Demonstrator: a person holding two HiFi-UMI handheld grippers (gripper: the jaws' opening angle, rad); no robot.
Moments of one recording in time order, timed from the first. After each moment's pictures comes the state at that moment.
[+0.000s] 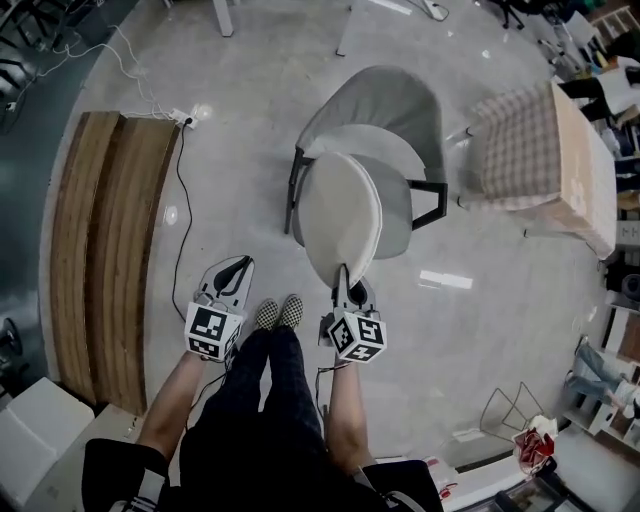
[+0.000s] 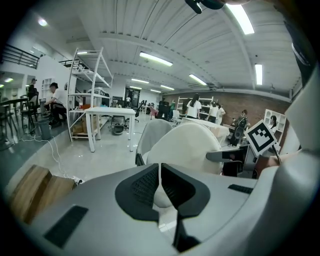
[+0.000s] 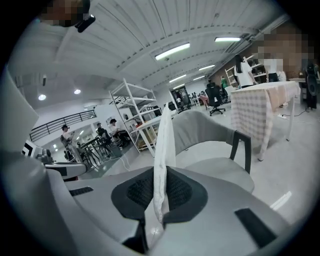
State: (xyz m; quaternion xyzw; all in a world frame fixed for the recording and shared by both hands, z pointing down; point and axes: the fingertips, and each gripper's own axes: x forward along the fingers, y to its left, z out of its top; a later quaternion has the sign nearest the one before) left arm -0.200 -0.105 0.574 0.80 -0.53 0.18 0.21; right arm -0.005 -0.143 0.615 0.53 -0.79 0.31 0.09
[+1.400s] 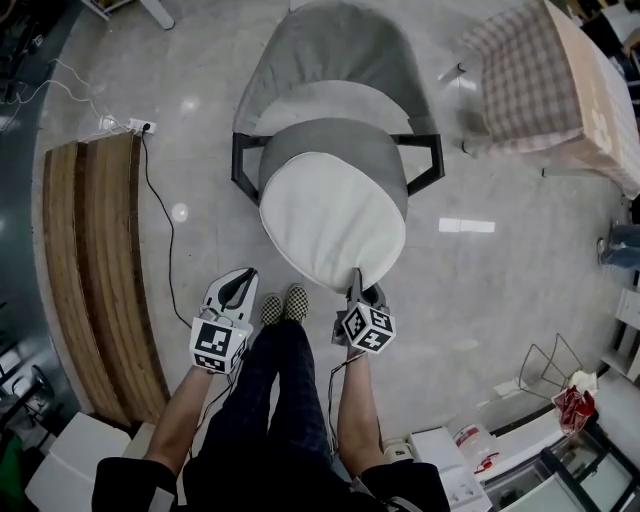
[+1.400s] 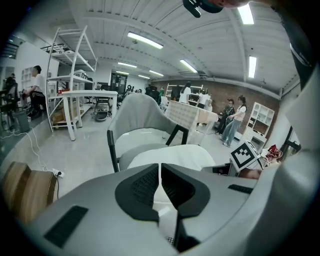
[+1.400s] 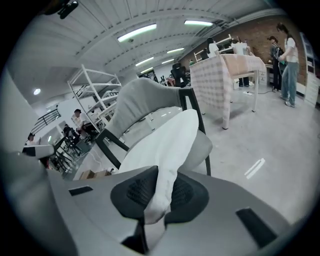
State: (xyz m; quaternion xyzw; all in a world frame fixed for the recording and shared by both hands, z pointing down) left arm -0.091 -0.142 0.703 0.83 -0.45 0.23 0.24; right arm 0.142 -0.129 0.832 0.61 -0.65 0.42 0.14
